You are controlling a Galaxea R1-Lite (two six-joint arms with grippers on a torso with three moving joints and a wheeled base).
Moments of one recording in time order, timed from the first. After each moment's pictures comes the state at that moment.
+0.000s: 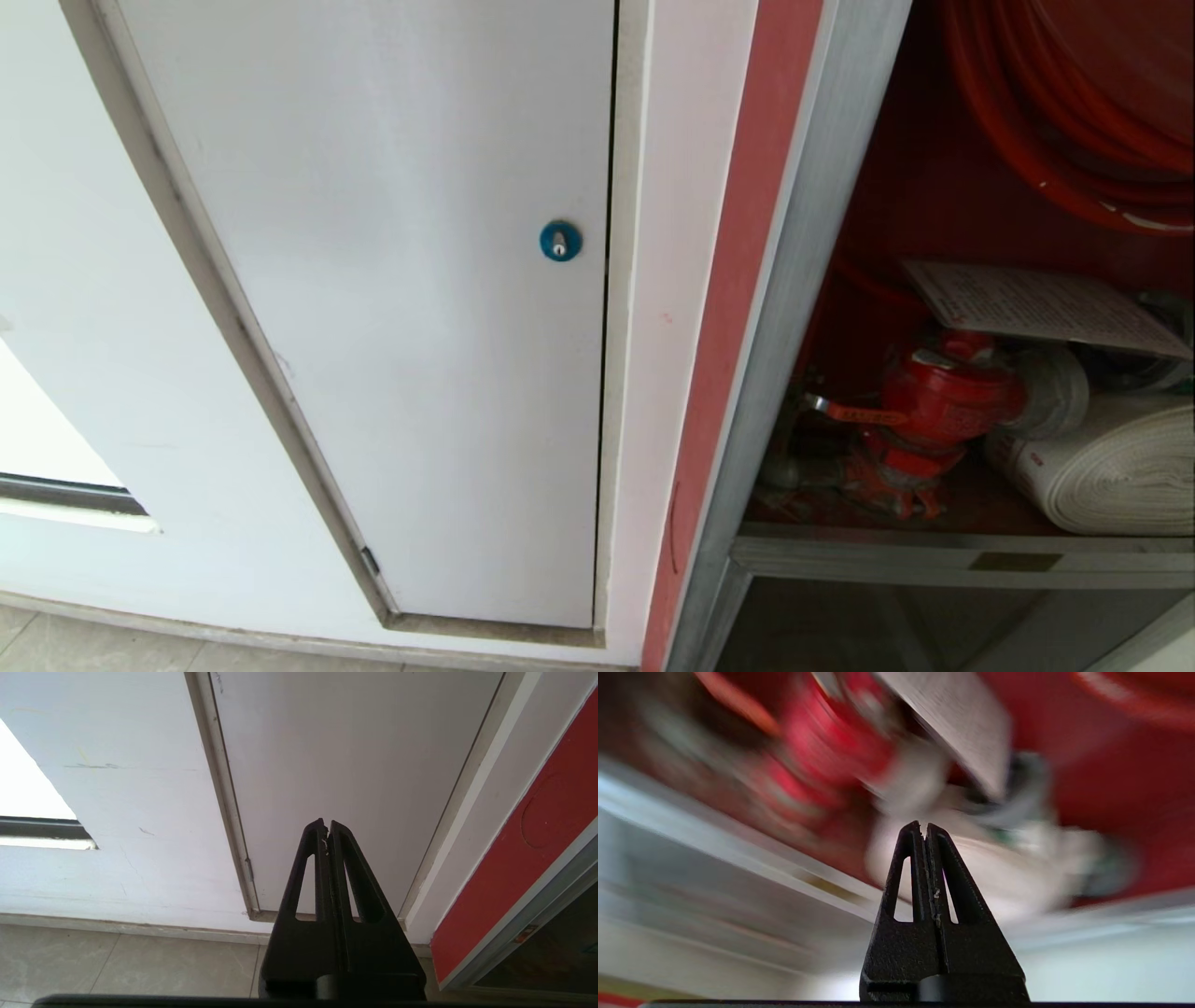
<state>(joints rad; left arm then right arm) 0.00 0.00 0.00 -0.01 -0.02 -0.01 -0.10 0.82 -0.71 0.08 -0.05 -0.60</state>
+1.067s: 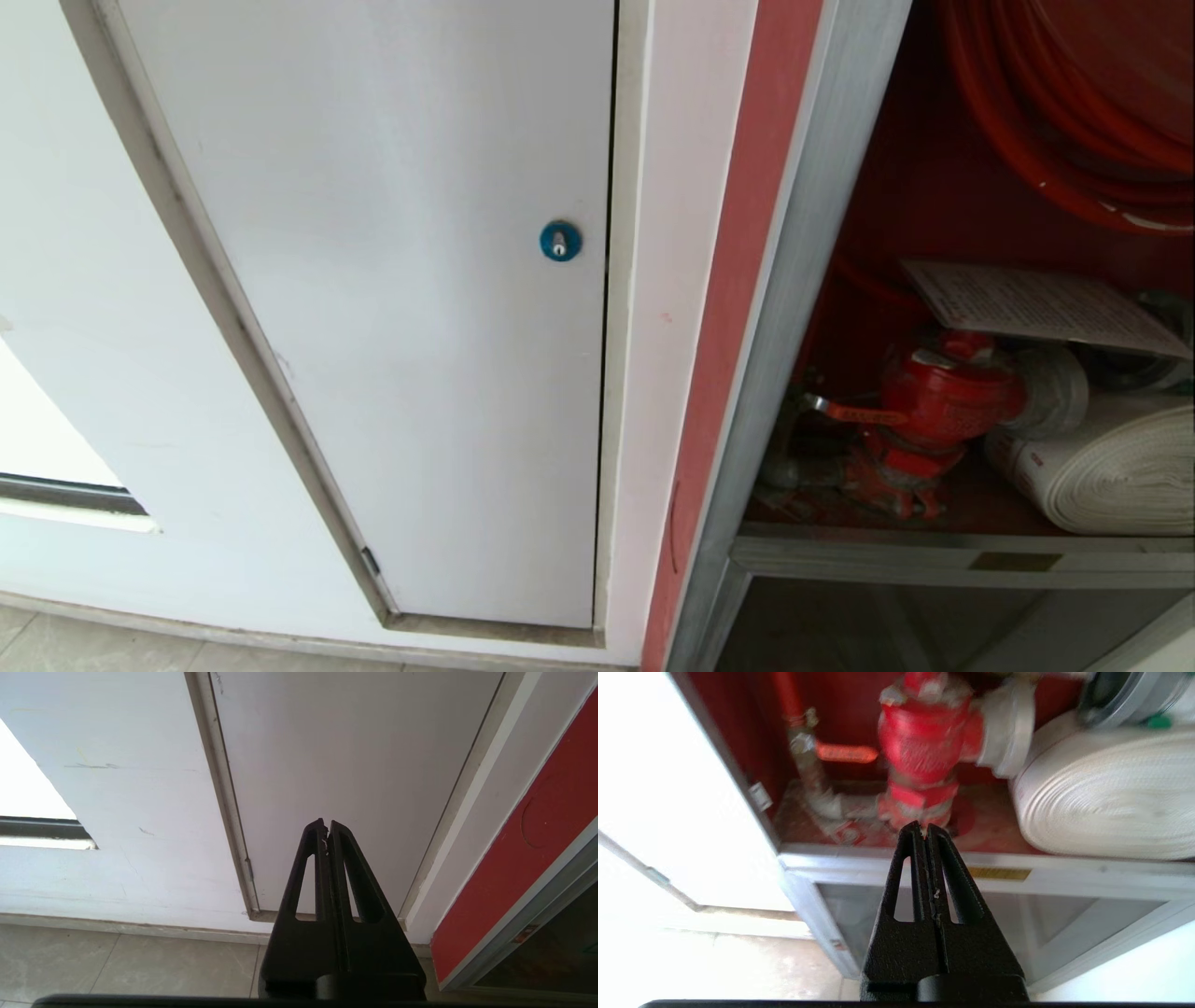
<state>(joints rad) 0.00 0.00 0.00 -0.01 -0.02 -0.01 -0.08 0.58 -0.55 0.09 0.07 0.04</state>
